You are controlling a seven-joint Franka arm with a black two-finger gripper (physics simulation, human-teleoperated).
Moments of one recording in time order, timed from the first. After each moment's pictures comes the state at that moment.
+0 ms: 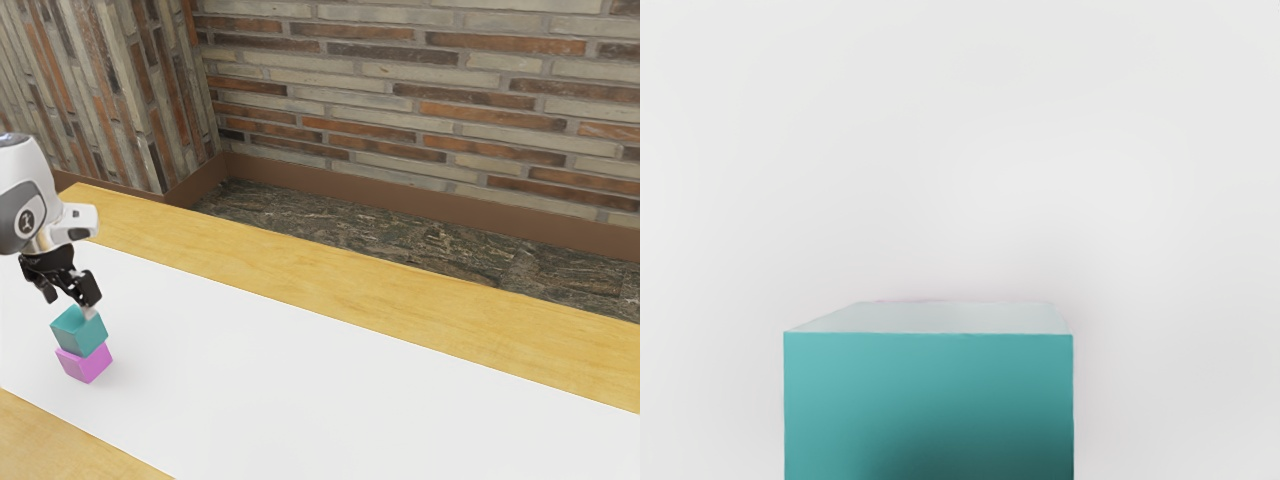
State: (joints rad) arm 0.59 -0.20 -0.15 -2.44 0.06 2.29 0.39
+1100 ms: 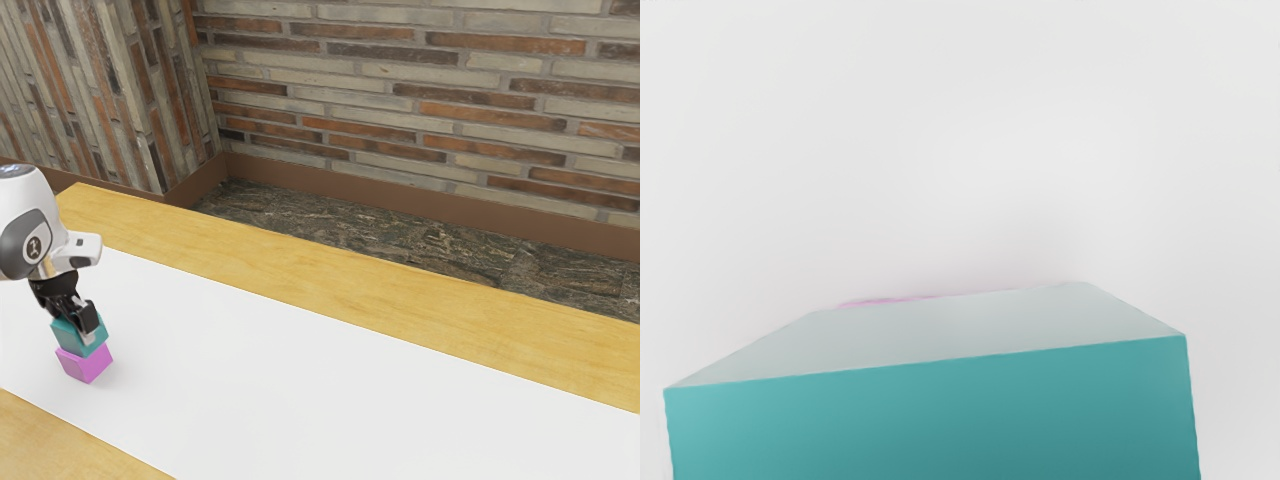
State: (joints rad) arm 0.63 -0.08 -0.15 -2.47 0.06 2.39 0.51
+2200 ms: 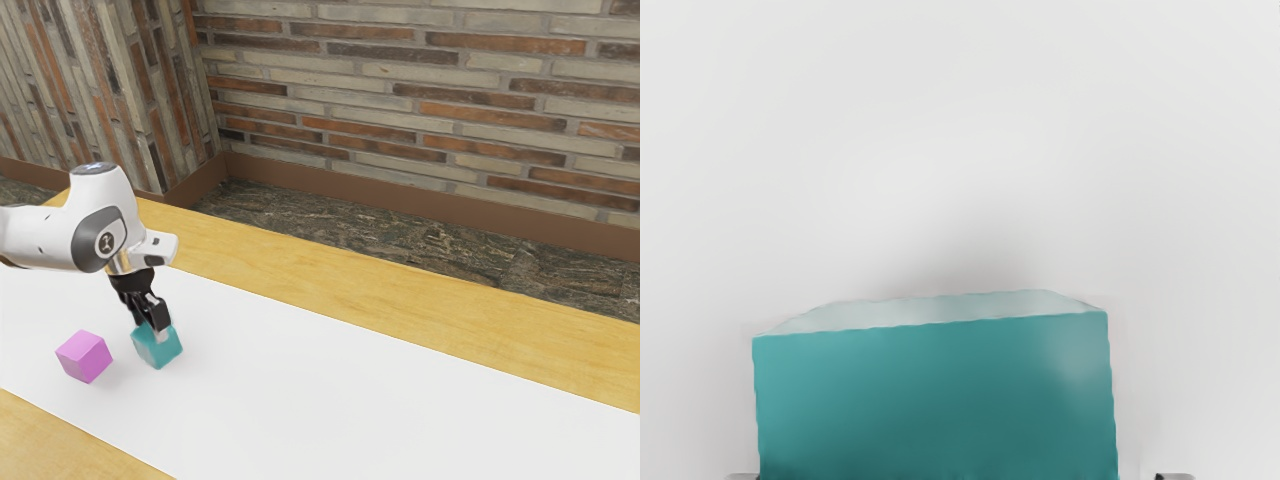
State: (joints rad) arm 0.57 0.11 -0.32 -2.31 0.02 2.38 0.50
